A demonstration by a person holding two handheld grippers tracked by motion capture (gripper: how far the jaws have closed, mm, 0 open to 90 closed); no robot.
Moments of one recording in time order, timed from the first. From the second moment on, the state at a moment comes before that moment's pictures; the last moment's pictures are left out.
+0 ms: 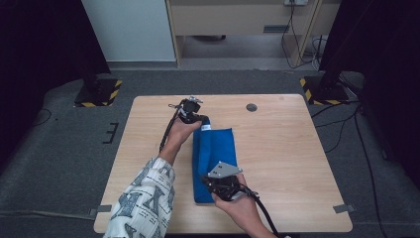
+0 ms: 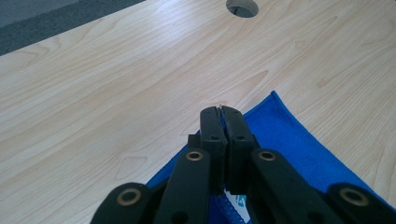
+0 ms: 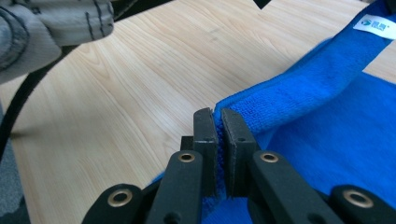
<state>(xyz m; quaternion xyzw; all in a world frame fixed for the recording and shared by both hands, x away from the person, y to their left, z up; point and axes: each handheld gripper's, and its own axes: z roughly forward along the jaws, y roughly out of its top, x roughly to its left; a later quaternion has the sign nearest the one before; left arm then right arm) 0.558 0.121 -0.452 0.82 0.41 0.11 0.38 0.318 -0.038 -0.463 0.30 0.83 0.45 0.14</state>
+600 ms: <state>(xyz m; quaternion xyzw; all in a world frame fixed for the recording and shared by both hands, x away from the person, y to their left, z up) 0.558 0.095 -0.469 0.84 0.40 0.09 0.36 0.317 -0.062 -0.481 0.32 0.83 0.43 0.14</state>
